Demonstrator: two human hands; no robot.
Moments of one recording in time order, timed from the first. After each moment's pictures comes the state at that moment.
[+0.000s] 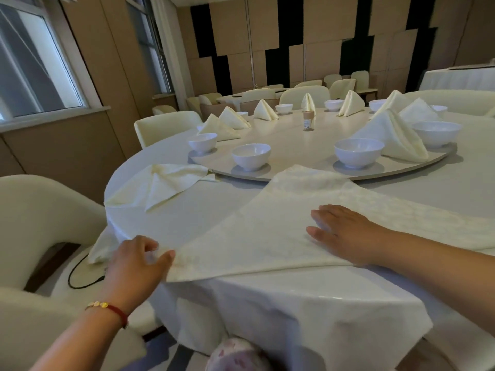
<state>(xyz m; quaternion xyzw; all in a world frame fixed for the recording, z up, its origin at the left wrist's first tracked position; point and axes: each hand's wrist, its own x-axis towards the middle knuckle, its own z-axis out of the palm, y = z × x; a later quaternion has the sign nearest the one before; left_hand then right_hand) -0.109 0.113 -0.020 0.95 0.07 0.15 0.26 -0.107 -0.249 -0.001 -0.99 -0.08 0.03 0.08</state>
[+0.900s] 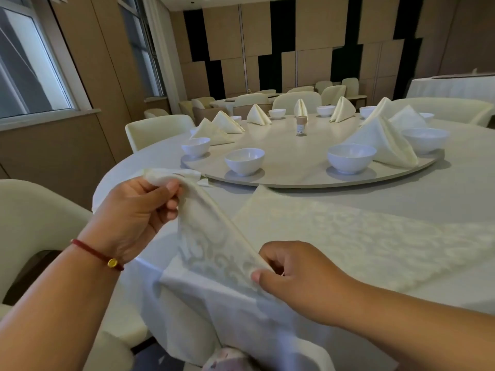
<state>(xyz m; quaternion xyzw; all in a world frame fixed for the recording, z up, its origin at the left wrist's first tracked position) -0.100 0.065 0.074 0.63 -0.14 0.03 0.76 -0.170 -0.168 0.013 -0.91 -0.20 -0.05 0.36</state>
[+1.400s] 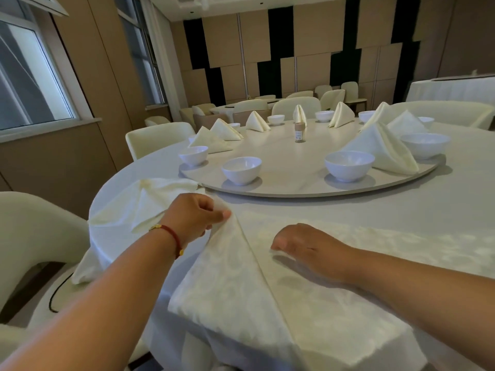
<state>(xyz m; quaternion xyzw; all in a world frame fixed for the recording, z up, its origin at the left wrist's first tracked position) -0.040 0.009 0.052 0.89 -0.06 0.04 0.46 -0.094 -0.225 -0.003 -0.92 -0.25 -0.06 0.29</state>
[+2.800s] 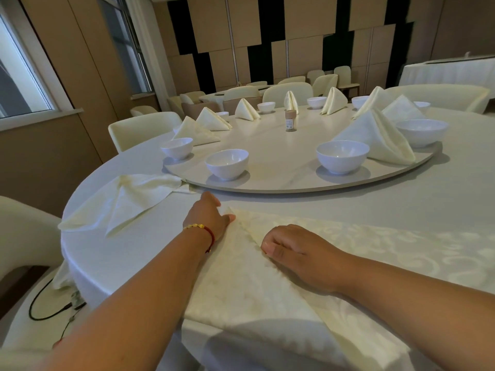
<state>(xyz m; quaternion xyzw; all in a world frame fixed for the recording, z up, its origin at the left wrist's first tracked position) 0.035 -0.042 -0.003 0.97 0.01 0.07 0.25 -0.082 -0.230 -0.018 -0.91 -0.20 -0.03 0.36</state>
